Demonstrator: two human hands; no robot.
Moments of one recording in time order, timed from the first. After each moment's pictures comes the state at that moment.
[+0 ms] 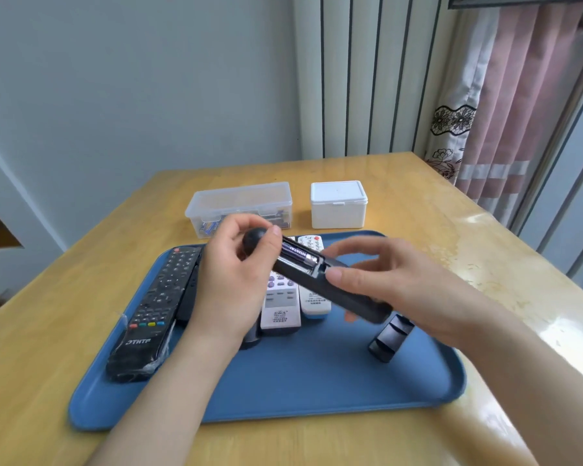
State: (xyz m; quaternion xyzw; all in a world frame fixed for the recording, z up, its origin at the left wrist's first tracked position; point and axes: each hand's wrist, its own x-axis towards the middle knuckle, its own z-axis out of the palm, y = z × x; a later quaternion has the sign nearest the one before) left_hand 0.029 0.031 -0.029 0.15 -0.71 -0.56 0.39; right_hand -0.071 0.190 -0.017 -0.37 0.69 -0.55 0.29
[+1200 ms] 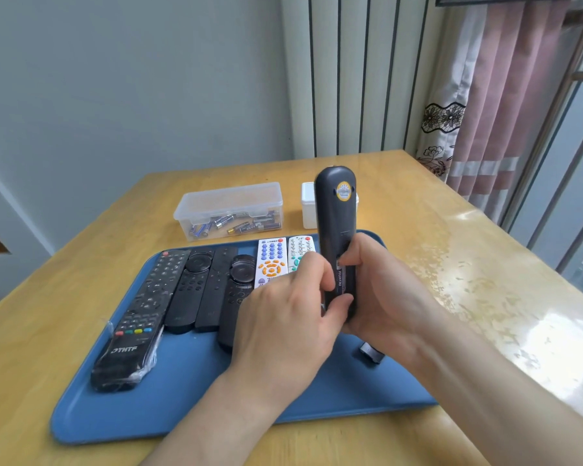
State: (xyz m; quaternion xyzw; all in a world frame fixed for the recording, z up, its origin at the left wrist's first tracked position) left_hand 0.026 0.075 -0.053 0.08 -0.91 -0.12 0.39; right_hand -0.064 0.167 -0.036 -0.14 0.53 -0.74 0.40
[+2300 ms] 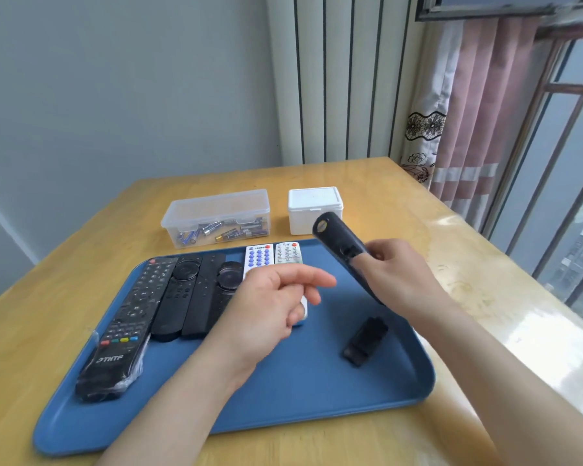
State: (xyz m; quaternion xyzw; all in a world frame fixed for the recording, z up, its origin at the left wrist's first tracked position) left_hand 0.020 0.060 -0.034 0.14 -0.75 -0.64 0.12; right_hand -0.103 0.190 -0.040 -0.22 0.88 -0.42 0.05
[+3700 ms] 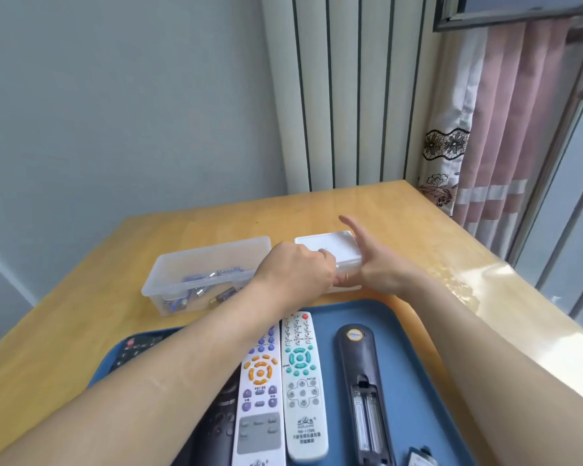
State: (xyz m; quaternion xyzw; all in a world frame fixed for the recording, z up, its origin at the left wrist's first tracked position) left_hand -0.169 -0.030 -0.031 -0.05 -0.93 0.33 0.15; right_hand -0.276 0.101 -0.061 -0.36 0.76 -0.50 0.20
